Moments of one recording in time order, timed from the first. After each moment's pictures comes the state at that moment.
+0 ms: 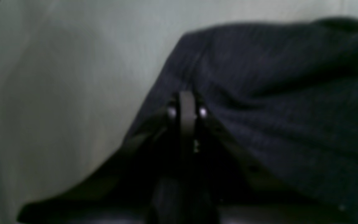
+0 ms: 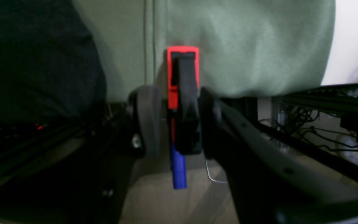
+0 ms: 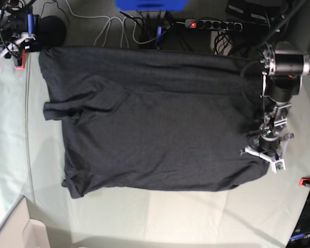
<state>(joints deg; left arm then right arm) -29.0 -15.5 0.1 18.8 -15.6 0.1 -11.2 -29.3 4.5 49.3 94.6 4.2 38.8 -34.8</state>
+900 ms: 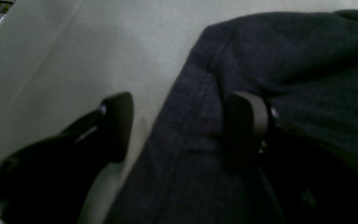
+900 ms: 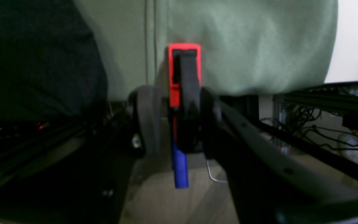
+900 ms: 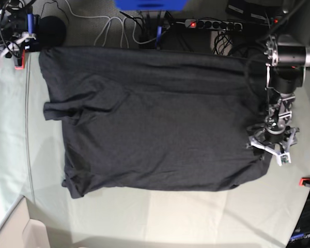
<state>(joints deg) -25.6 -17.6 -0.1 21.0 -15.6 0.3 -11.5 -29.3 4.2 49.3 94.6 4.2 38.8 -34.8</state>
